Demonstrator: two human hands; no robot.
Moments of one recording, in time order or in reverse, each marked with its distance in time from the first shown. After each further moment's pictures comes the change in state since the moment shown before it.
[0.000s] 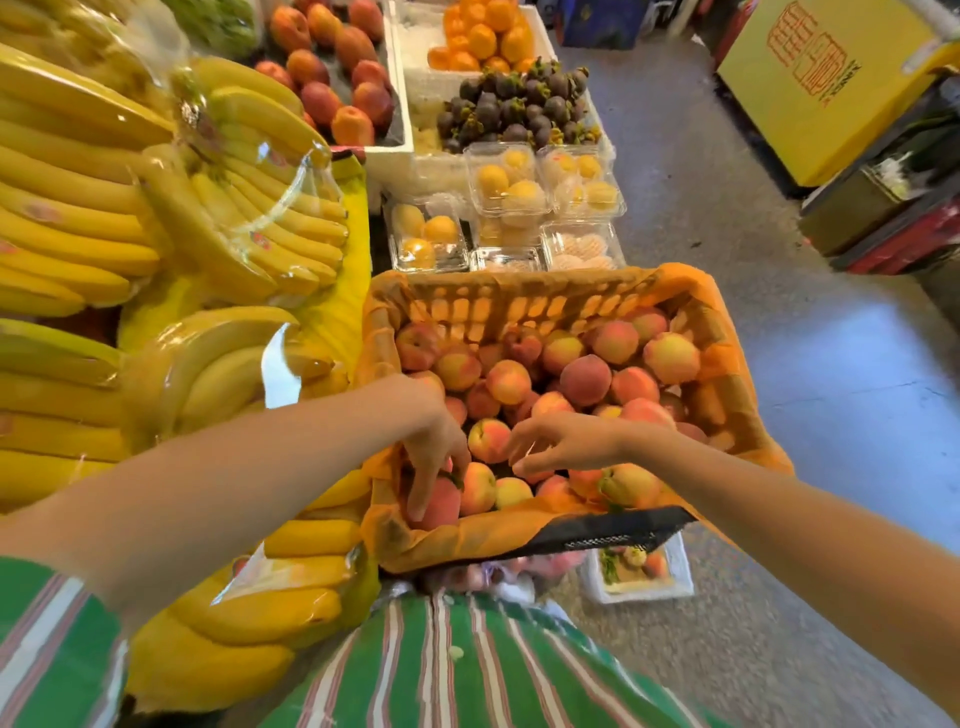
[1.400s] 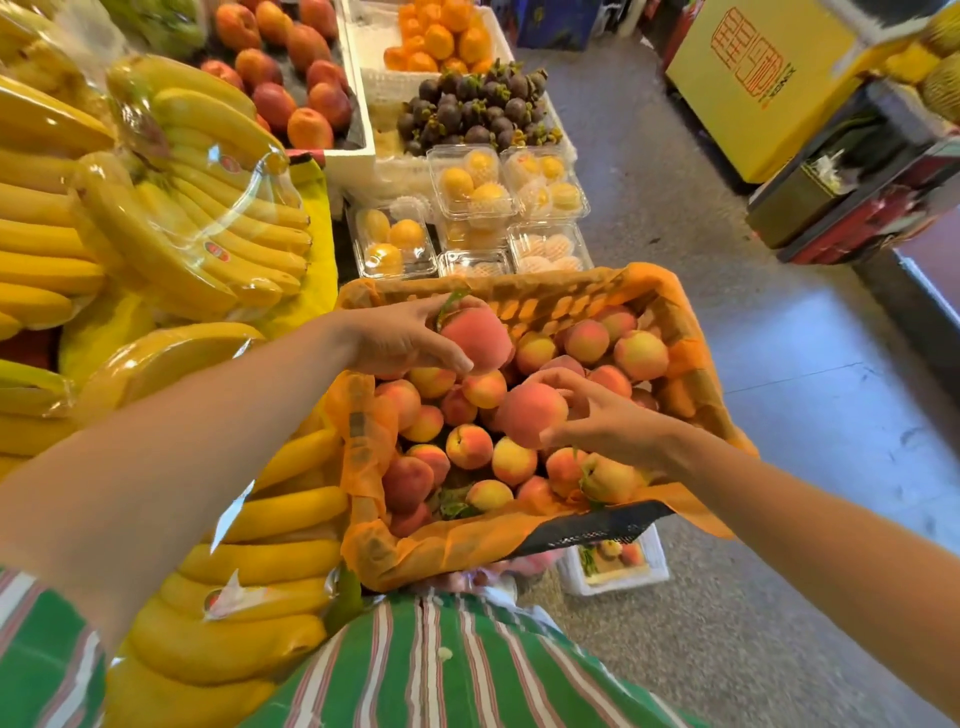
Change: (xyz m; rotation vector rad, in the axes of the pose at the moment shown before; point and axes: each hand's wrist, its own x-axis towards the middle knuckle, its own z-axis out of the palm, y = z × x) left_hand -0.027 -0.059 -0.031 -1.450 0.518 0.548; right_hand -0.052 0.006 -0.009 0.723 0.310 -0.030
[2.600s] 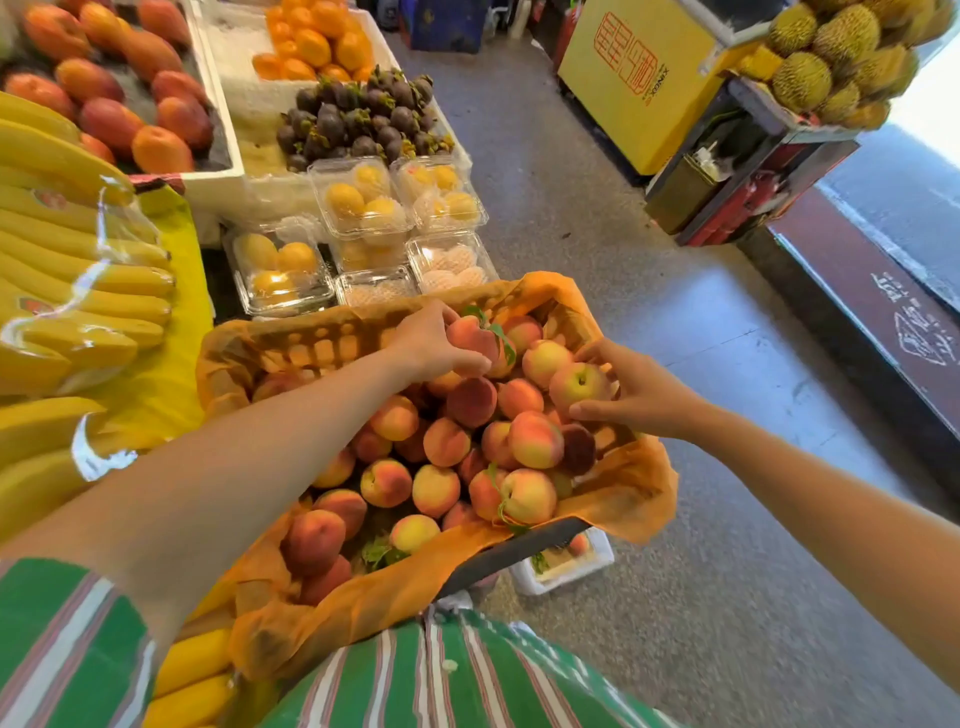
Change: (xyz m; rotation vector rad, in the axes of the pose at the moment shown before) left_hand 0.122 0.026 0.072 0.662 0.454 0.109; right_hand -0.058 0.019 -0.110 -0.729 0.524 -0.026
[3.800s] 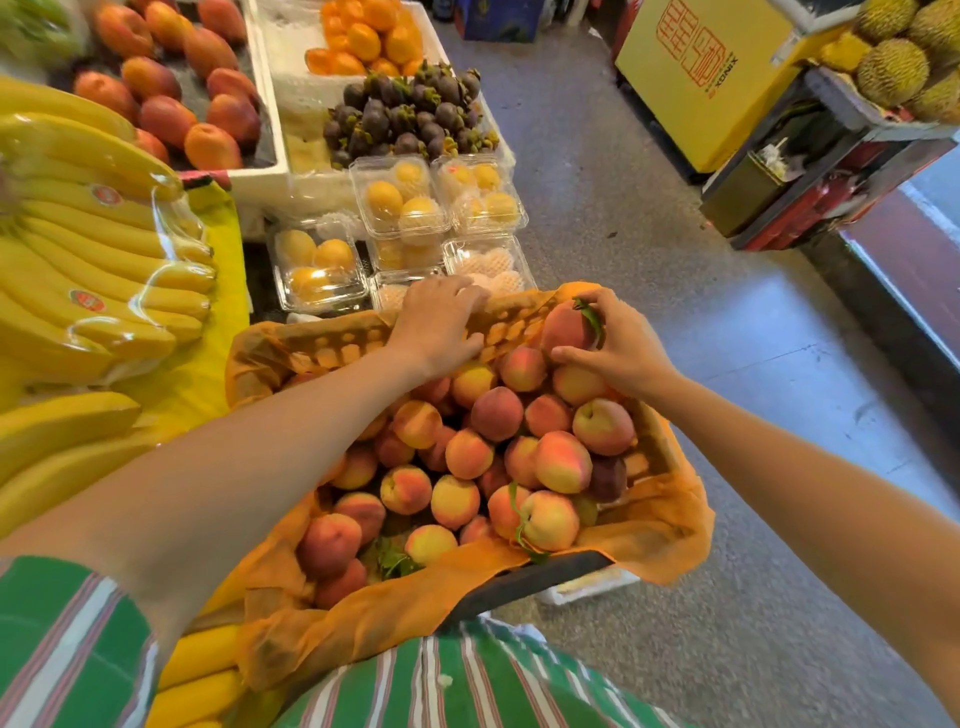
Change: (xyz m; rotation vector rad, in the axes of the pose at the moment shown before) left_hand 0.027 -0.015 -0.015 0.546 0.235 0.313; right_hand 0.095 -0.001 0.014 -0.005 0.281 -0.110
